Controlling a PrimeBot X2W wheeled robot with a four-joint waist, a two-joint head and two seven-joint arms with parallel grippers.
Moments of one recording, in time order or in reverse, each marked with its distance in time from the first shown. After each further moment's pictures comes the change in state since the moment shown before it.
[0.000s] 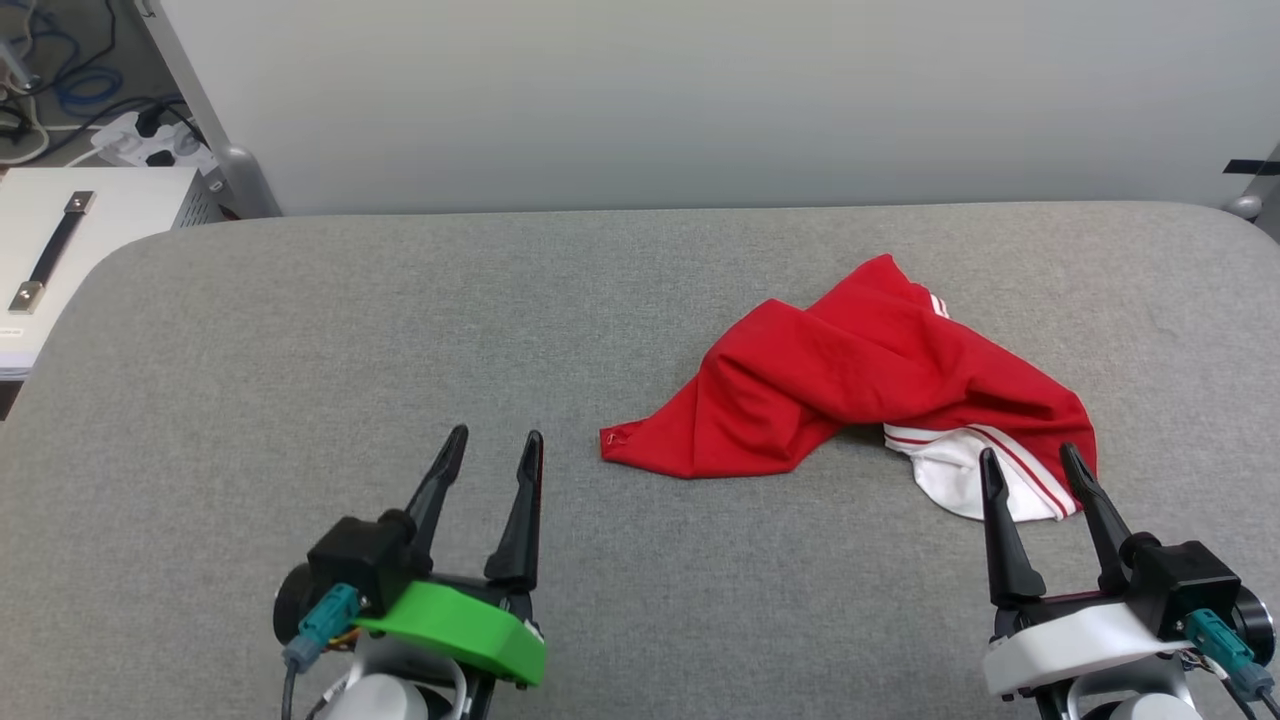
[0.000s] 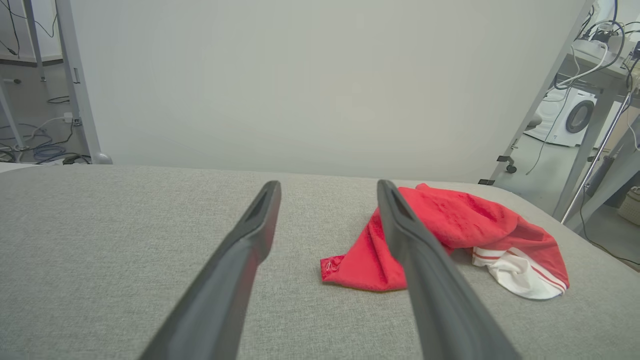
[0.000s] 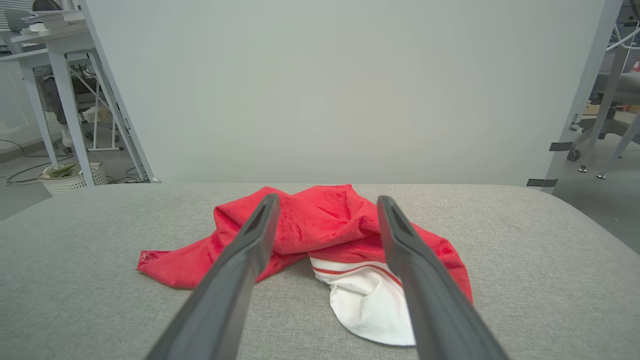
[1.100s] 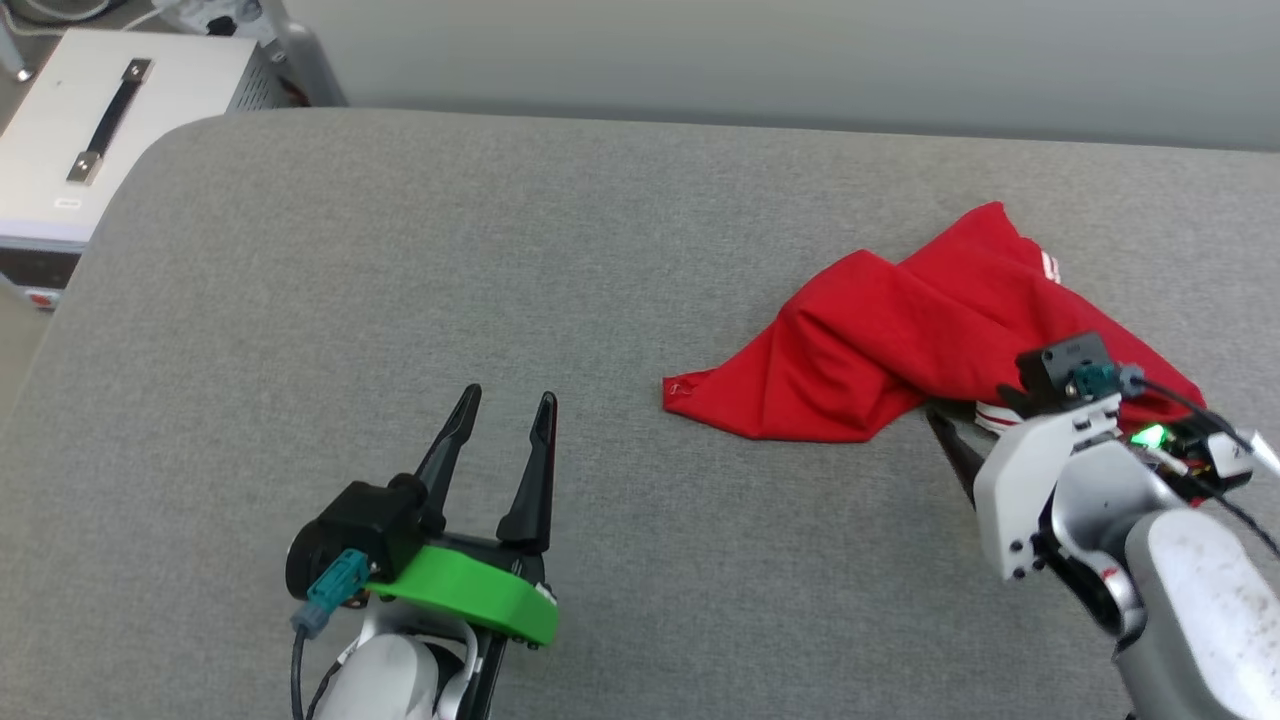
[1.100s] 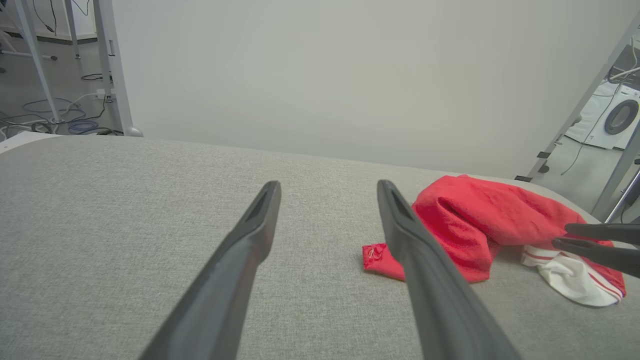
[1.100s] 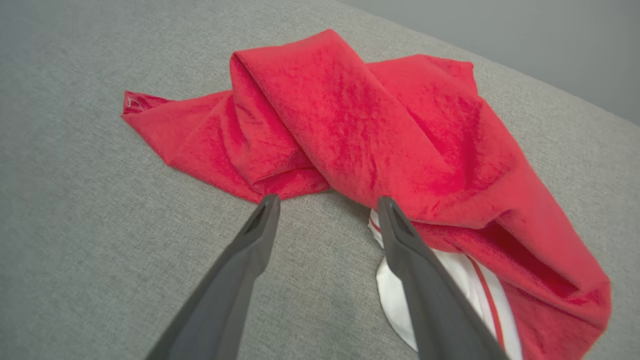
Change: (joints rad) left arm -0.035 -0.126 0.124 0.043 0.129 -0.131 0.000; right arm -0.307 -0.220 0.232 0.059 0.115 0.000 0.713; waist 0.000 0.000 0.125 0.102
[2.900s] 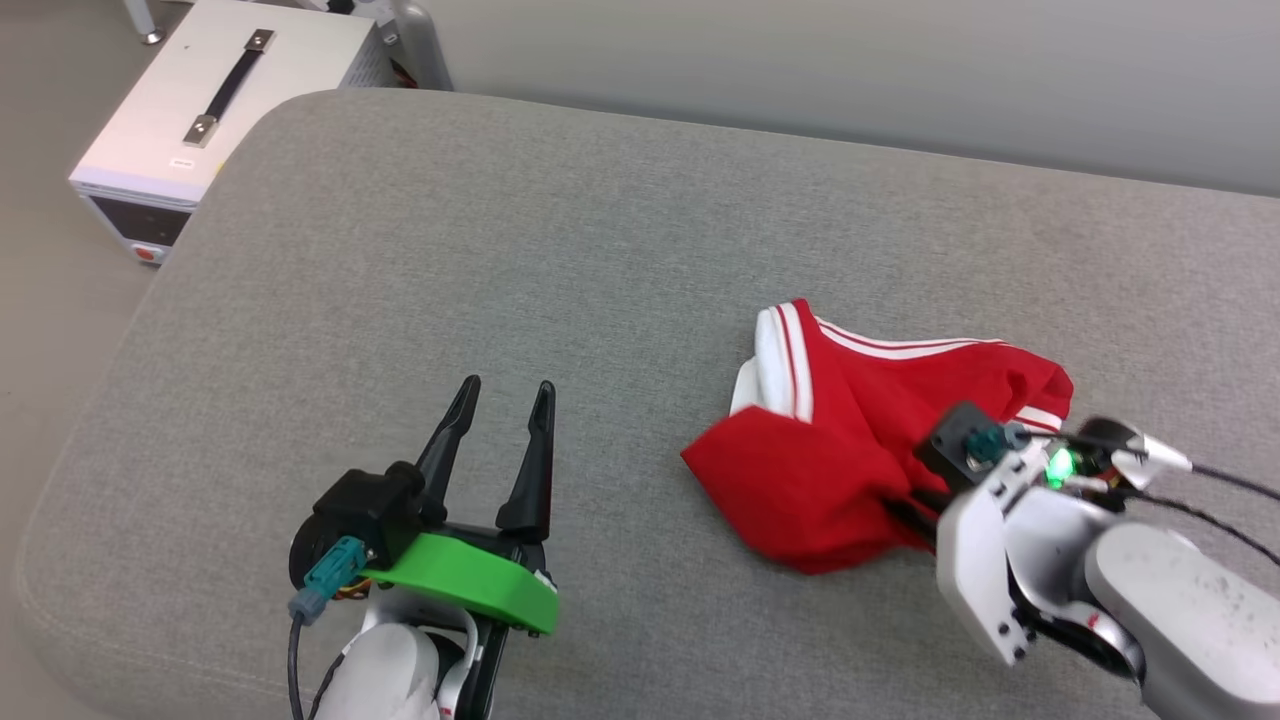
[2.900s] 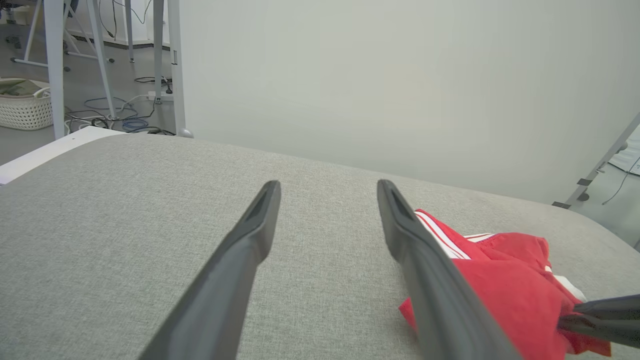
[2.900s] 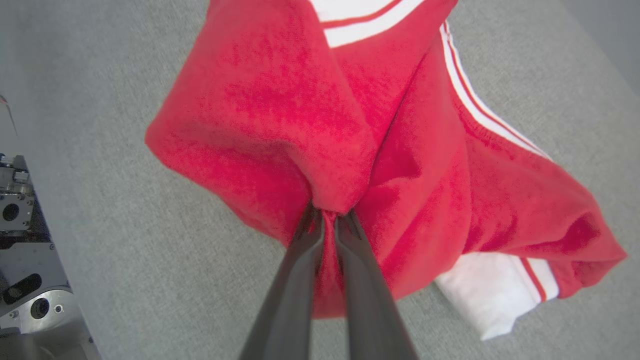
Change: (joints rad) left arm -0.028 -0.003 0.003 0.025 -0.031 0.002 0.000; right arm -0.266 -0.341 0.675 0.053 0.388 0.000 -0.051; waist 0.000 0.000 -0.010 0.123
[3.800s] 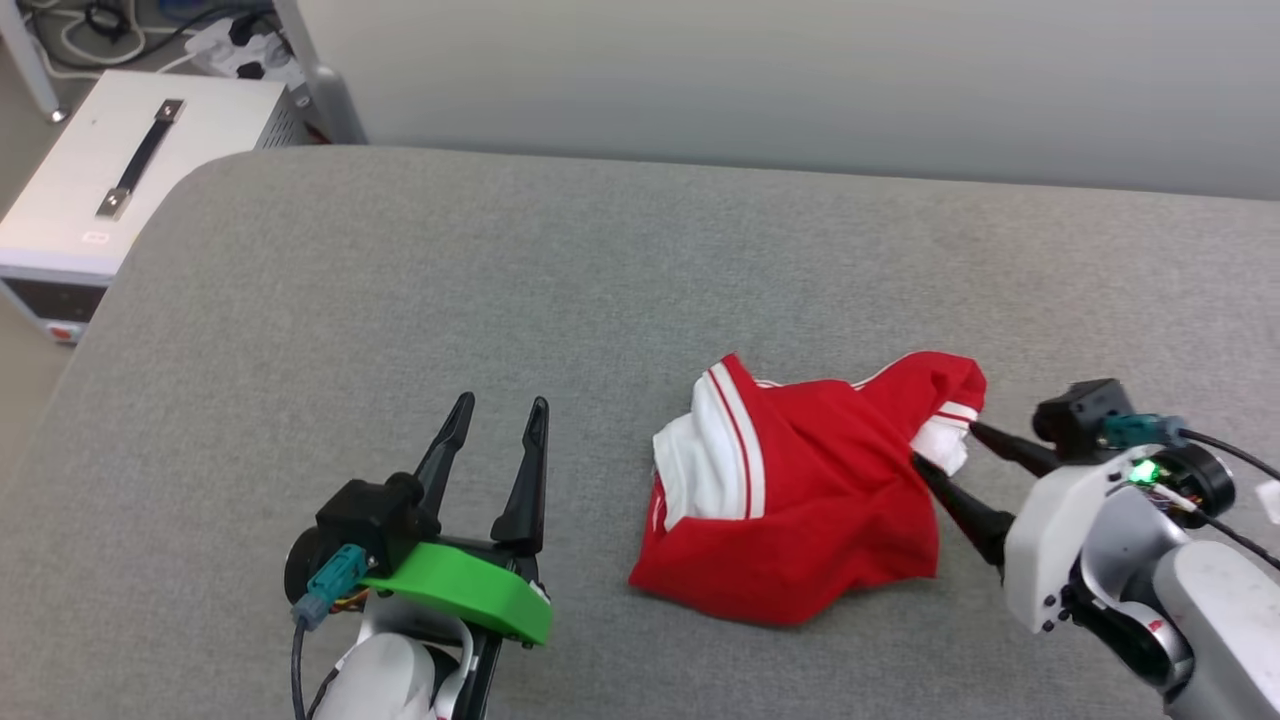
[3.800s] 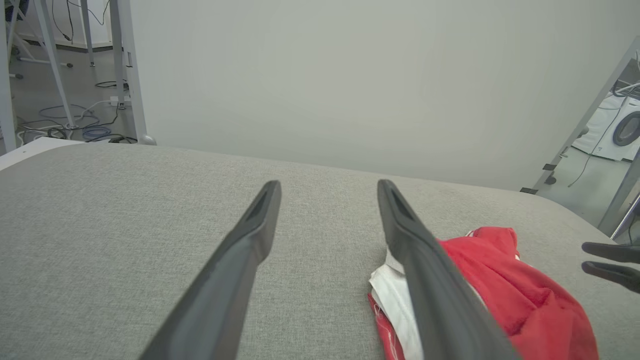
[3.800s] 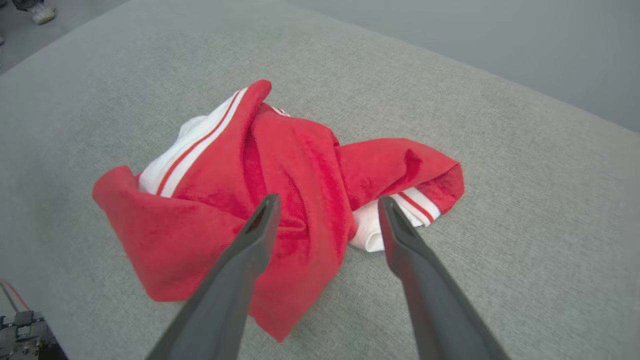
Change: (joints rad) left arm 0.005 -0.001 0.010 0.037 0.021 -0.001 0.000; right arm 0.209 0.080 -0.354 0.012 0.006 0.001 -0.162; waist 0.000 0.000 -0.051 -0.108
